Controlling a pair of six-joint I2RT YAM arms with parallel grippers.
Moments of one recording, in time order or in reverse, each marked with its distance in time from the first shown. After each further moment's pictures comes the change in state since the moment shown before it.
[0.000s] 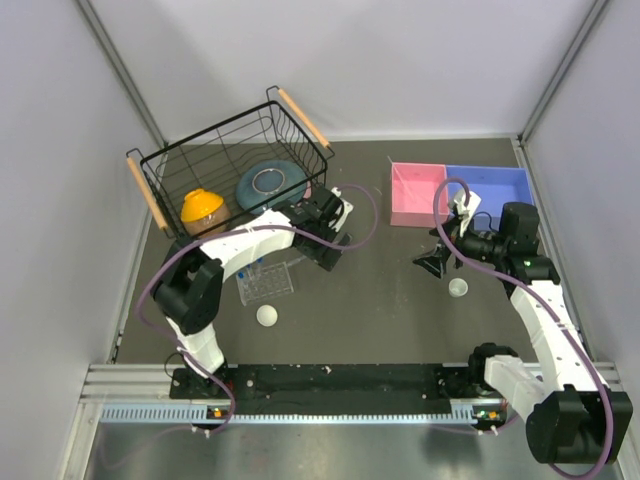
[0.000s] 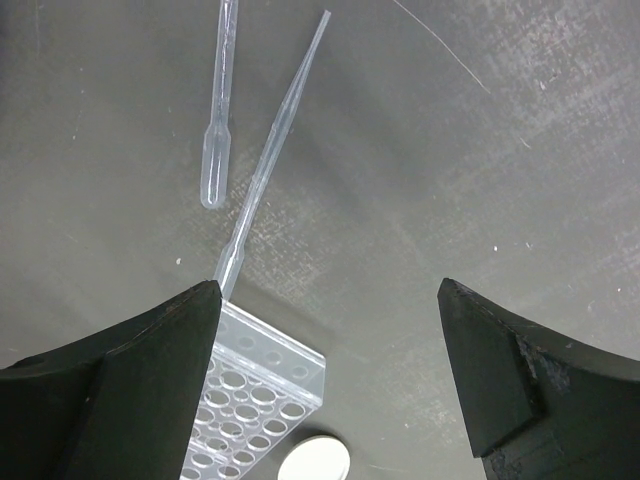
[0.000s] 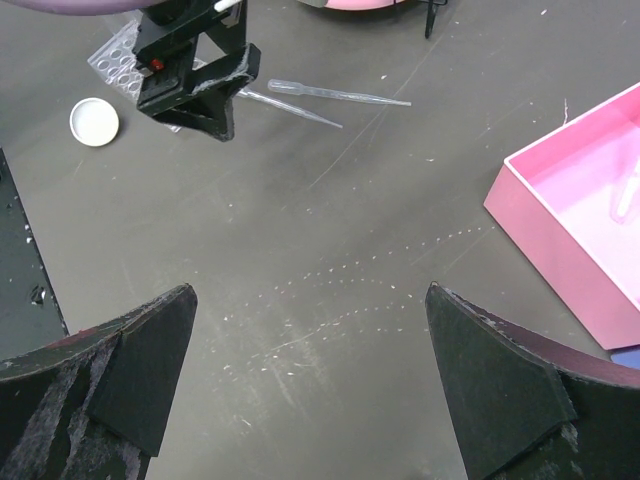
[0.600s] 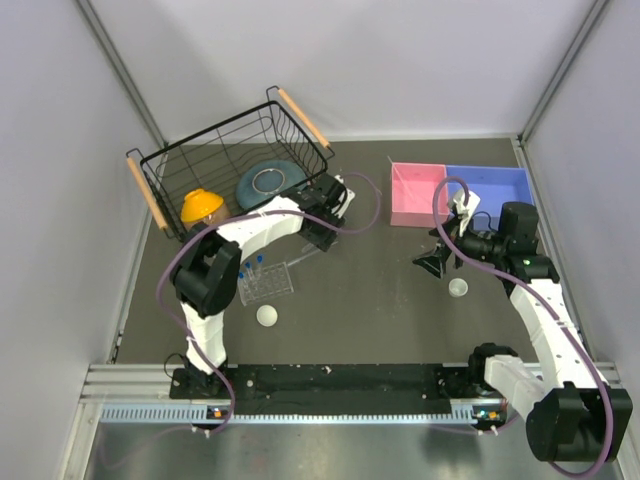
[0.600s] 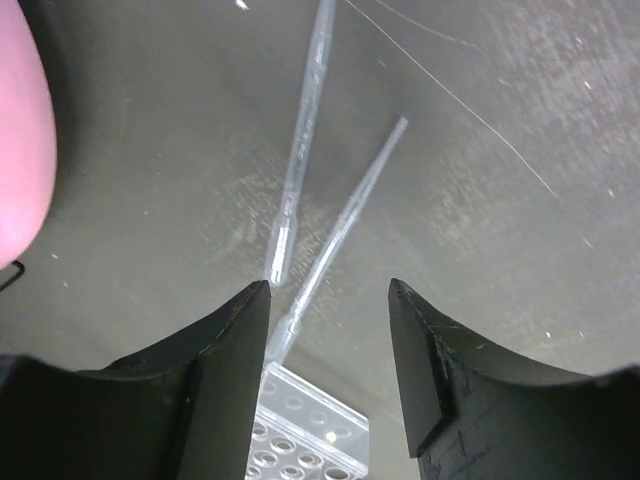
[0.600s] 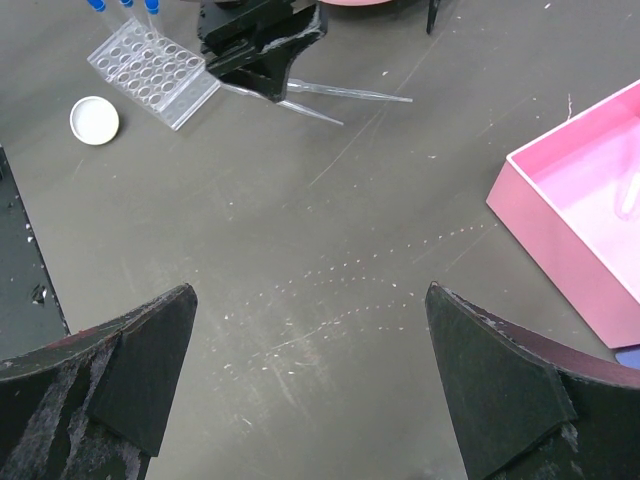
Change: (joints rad) left arm 0.050 0.147 0.142 0.009 -0.021 0.044; right arm 0.000 0.011 0.000 0.000 0.000 0.000
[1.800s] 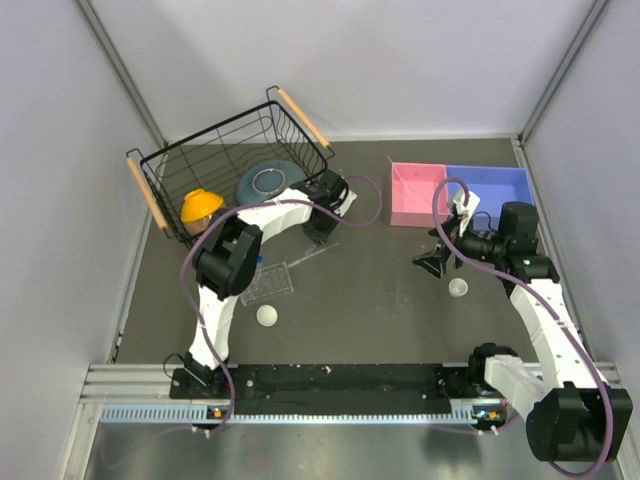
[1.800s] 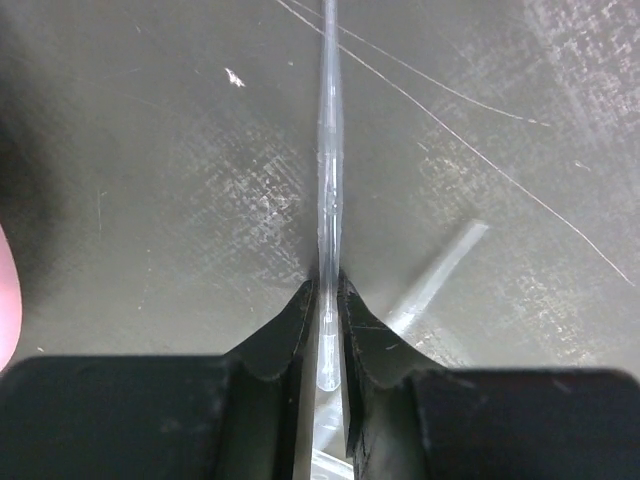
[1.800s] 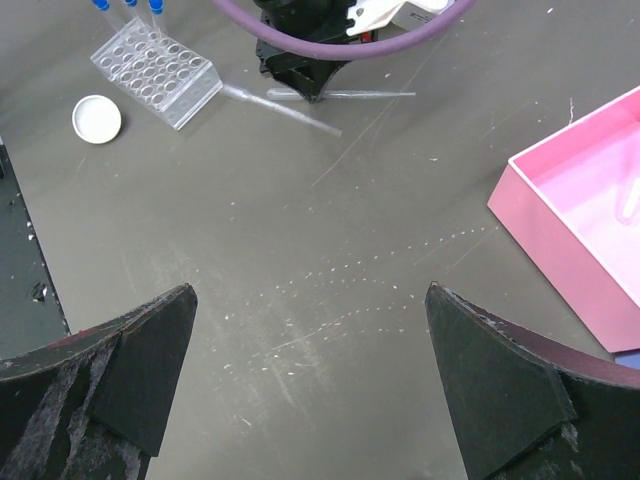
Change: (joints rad) left arm 0.053 0.219 0.160 -0.027 0.031 0.078; right arm 0.000 0.000 0.000 0.000 -0.008 -0.008
